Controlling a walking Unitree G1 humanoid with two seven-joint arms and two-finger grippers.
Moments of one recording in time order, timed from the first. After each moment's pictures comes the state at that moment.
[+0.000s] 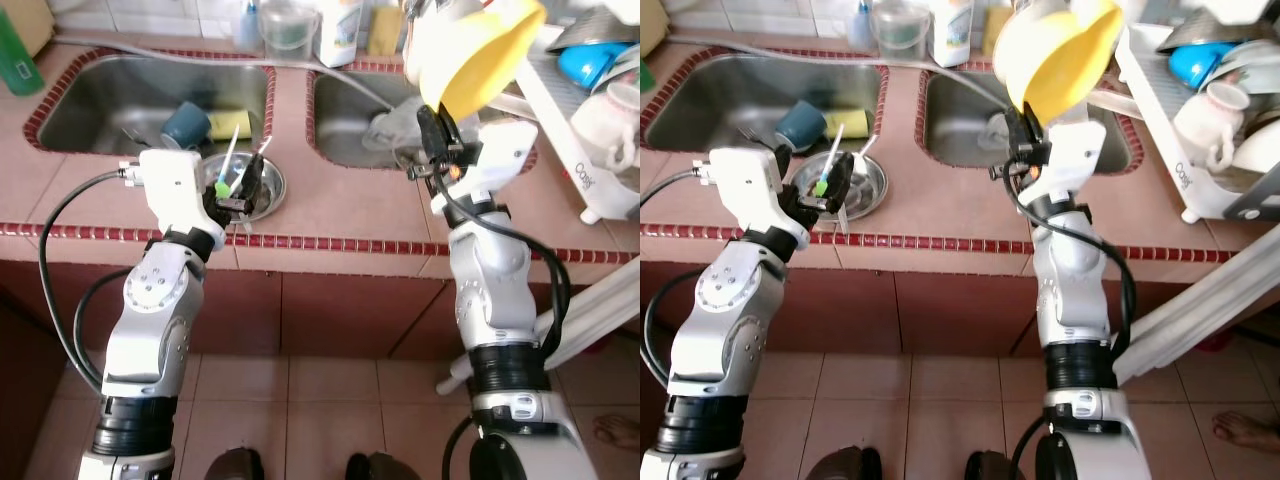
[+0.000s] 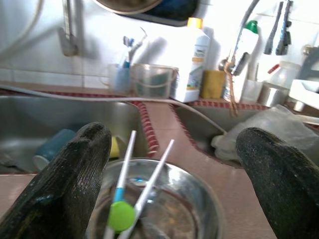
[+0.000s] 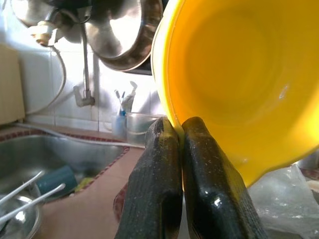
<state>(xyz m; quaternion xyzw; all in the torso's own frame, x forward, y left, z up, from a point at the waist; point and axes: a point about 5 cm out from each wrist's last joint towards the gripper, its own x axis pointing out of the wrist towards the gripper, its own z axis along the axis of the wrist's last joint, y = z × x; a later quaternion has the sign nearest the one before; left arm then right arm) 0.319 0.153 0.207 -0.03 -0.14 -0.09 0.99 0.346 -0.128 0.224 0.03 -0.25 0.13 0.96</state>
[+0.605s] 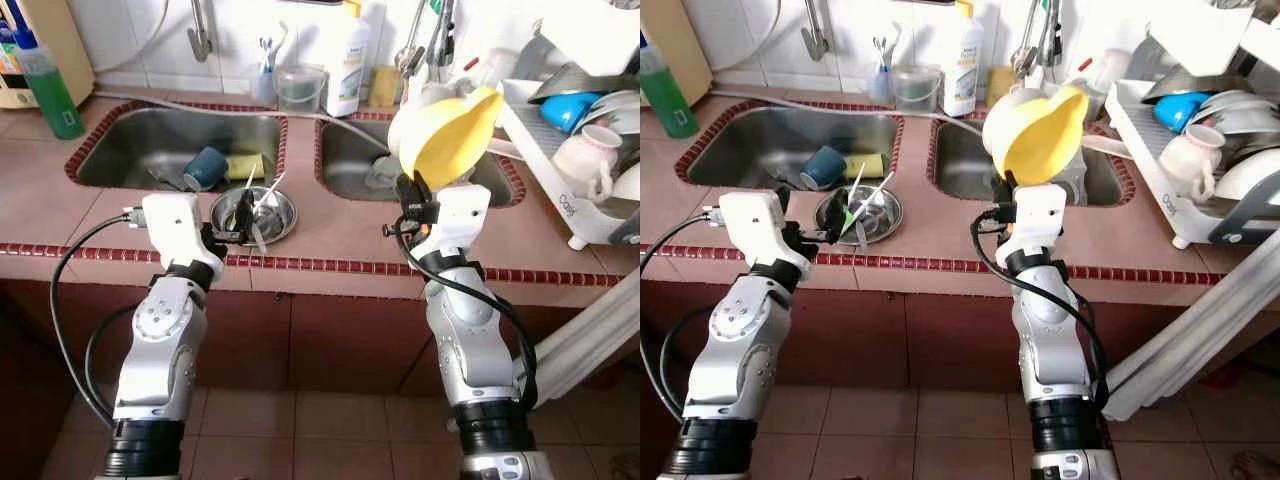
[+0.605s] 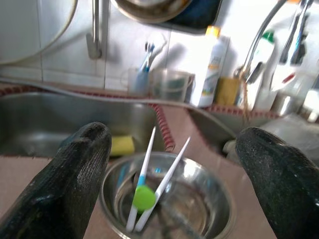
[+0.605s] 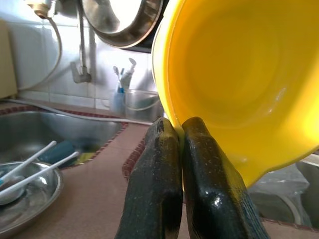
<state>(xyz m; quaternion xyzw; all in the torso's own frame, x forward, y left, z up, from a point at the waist) 0.317 0.152 0.167 -0.05 -0.09 -0.06 0.99 0.330 -0.116 0.181 0.01 -0.16 0.09 0.98</state>
